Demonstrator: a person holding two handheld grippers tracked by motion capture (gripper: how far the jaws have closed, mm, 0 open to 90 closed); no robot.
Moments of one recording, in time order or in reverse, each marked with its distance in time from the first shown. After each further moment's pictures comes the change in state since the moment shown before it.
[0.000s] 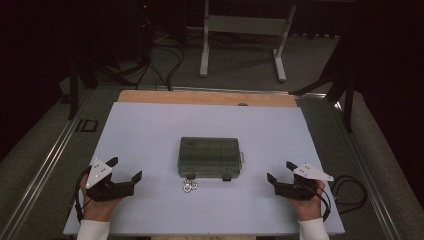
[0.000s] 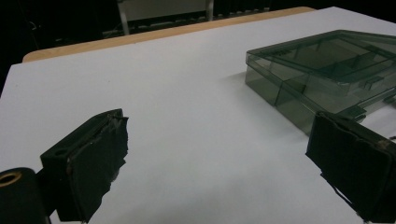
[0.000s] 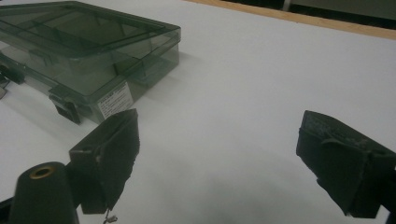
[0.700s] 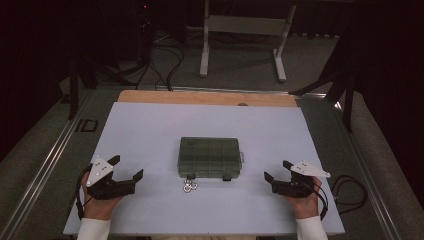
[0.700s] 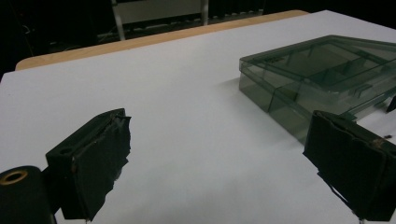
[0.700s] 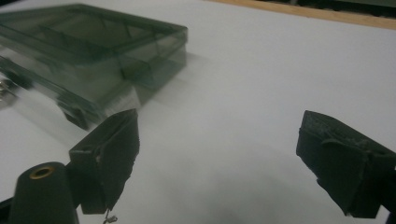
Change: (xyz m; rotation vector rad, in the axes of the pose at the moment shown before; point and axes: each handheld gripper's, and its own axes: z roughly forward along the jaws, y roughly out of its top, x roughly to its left) left arm -0.003 0.011 0.001 -0.009 -0.024 0.006; right arm 0.004 0.008 0.006 0.008 0.035 0.027
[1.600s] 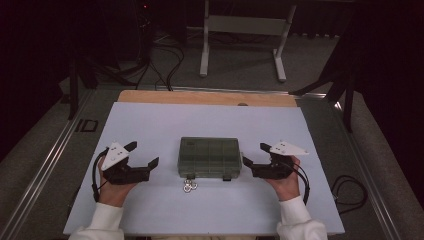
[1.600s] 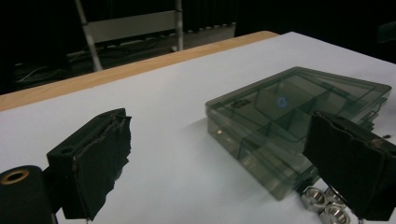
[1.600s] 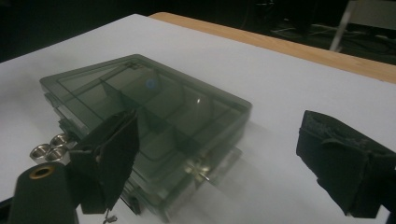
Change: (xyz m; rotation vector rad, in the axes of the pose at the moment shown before) left arm -0.019 0.040 0.035 -0.043 -0.111 0.048; right arm 0.031 0.060 0.042 -0.044 0.152 -0.059
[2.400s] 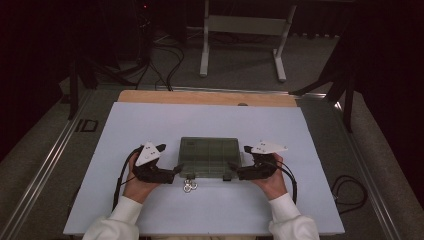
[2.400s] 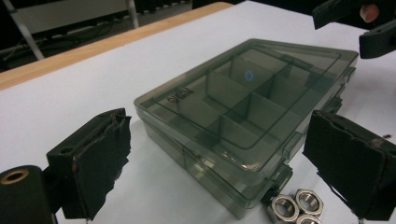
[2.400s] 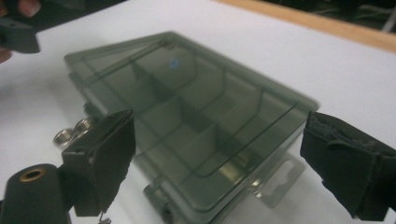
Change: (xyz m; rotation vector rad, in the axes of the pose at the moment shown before) left arm -0.030 -0.006 0.054 0.091 -0.157 0.086; right arm 0.018 -0.002 0.035 0.098 0.118 -0.045
